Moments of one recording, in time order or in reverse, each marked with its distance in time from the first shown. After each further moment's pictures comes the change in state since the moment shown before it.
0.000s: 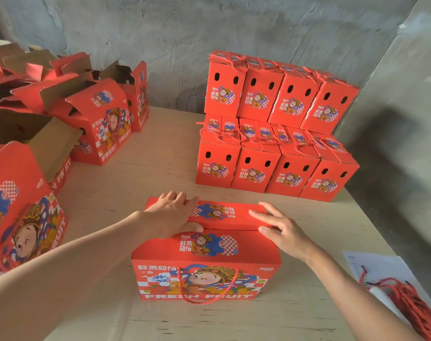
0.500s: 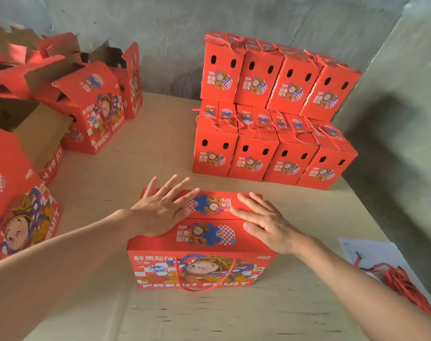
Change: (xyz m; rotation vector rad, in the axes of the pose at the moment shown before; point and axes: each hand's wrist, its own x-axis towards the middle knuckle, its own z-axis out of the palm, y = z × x) left_hand -0.010 -0.007 0.019 -0.092 0.028 -0.005; right_hand 0.005 -0.012 0.010 -0.411 -0.172 -0.156
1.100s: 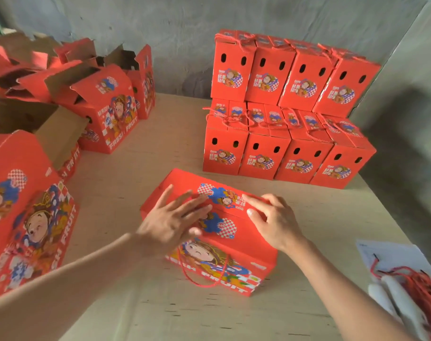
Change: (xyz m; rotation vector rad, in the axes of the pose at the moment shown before) left_hand -0.036 0.026 -0.001 0.102 0.127 0.165; right_hand 0.012 -0.019 0.015 -0.012 0.375 0.257
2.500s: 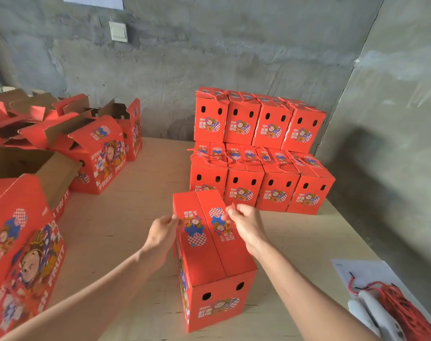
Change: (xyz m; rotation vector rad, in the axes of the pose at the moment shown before) left_hand 0.026 0.025 -0.026 -1.445 0.454 -0.851; right_hand 0.012 -0.074 -0.038 0.840 0.150 0.378
